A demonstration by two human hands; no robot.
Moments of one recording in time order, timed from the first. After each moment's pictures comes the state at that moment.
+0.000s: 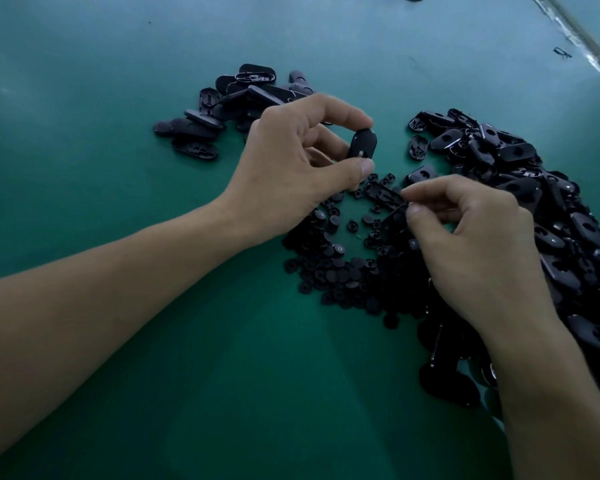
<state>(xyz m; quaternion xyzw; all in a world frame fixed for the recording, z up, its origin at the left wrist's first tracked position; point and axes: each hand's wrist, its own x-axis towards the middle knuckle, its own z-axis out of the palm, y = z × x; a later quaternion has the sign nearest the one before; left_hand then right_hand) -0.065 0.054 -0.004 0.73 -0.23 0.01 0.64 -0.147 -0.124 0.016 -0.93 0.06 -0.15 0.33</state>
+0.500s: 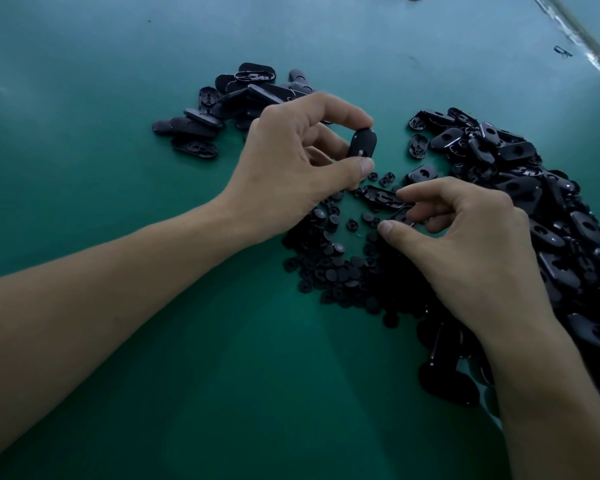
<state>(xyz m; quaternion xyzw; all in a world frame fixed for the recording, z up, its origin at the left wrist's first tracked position) -0.065 0.054 -0.005 0.73 -0.23 0.01 0.64 -0.151 -0.124 0.016 -0.94 0.07 -0.11 0.31</state>
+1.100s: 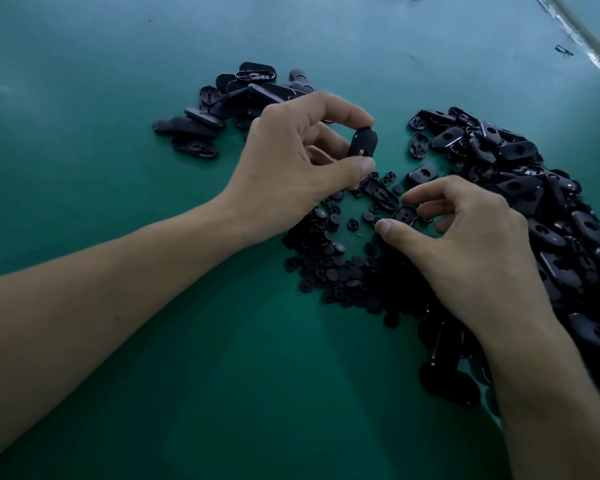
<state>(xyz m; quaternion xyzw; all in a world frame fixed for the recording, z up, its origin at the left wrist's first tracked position) -0.065 0.054 -0.004 0.73 -0.23 0.02 0.64 -0.151 -0.125 0.016 -0.94 0.10 -0.10 0.30</state>
